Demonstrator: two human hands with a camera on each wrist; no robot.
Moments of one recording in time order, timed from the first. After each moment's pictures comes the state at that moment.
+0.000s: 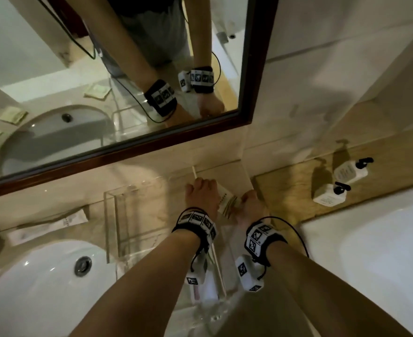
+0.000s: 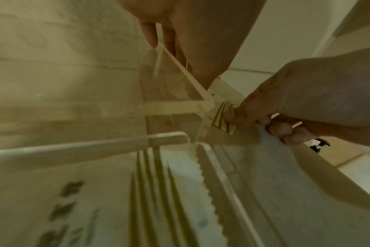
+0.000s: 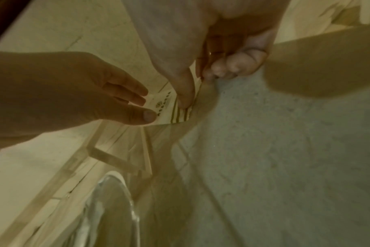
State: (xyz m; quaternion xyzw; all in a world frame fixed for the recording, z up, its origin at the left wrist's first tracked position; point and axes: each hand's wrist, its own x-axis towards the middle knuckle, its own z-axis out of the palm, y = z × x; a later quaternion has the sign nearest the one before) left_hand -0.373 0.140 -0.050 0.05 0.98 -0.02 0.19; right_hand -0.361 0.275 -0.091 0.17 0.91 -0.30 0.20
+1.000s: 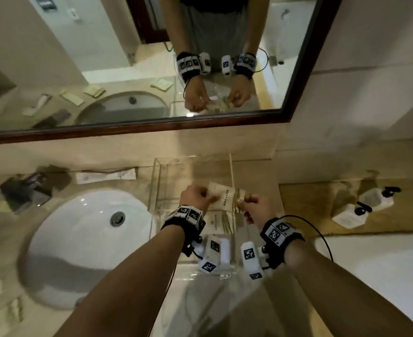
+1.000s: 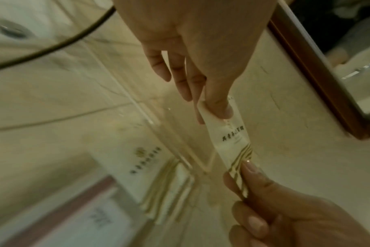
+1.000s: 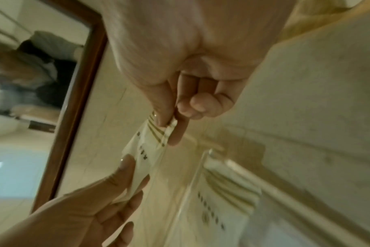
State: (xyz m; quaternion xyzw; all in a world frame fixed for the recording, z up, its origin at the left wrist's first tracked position) left_hand -0.264 0.075 -0.001 -0.28 0.87 0.39 0.11; right_hand -0.296 0.253 -0.024 0.13 0.73 -0.60 0.29
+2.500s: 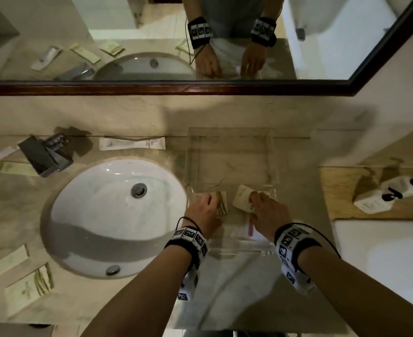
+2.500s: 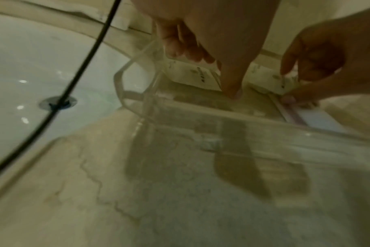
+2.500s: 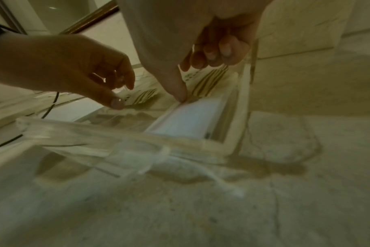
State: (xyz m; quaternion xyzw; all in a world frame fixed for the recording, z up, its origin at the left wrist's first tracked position) left_hand -0.146 -0.001 -0.067 -0.06 0.98 0.15 0.13; right_hand -0.215 0.186 -0.049 -0.26 0.94 -0.04 0.21
